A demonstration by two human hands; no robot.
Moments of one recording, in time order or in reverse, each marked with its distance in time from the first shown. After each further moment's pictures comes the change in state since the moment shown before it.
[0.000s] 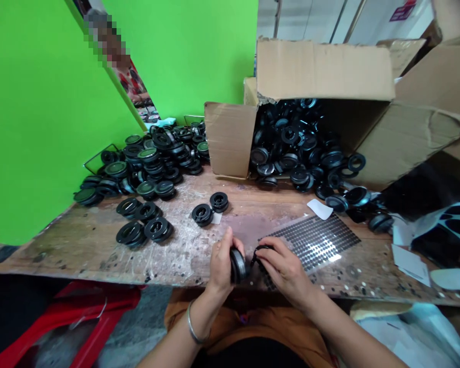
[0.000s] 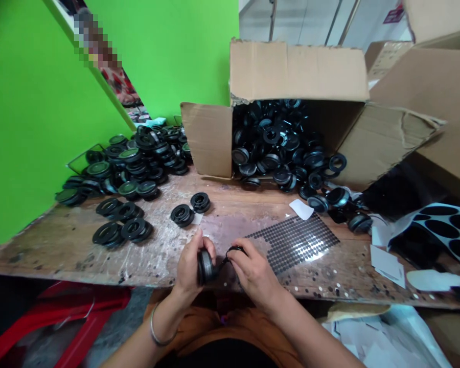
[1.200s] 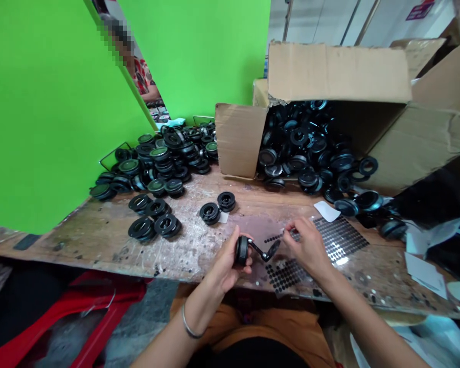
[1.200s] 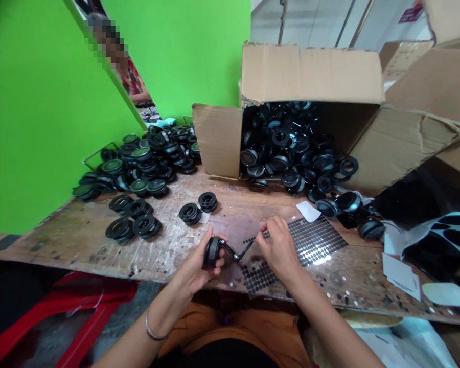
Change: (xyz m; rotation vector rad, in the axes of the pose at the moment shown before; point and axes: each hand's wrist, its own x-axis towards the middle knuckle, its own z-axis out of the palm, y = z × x) left_hand 0.006 0.001 -0.013 -0.394 -0.135 -0.477; right_hand 0.031 0.029 -0.025 -0.288 0.060 0.318
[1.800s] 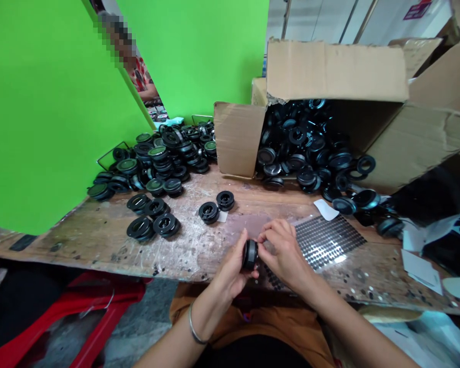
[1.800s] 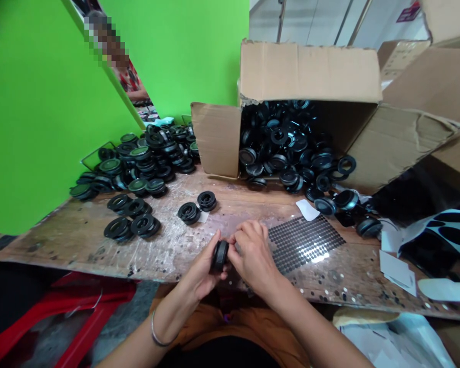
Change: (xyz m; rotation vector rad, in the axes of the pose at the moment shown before) left_hand -0.003 -0.014 0.016 -0.060 0.062 -0.037; right_hand -0.004 -0.052 0.006 0.064 -0.057 -0.172
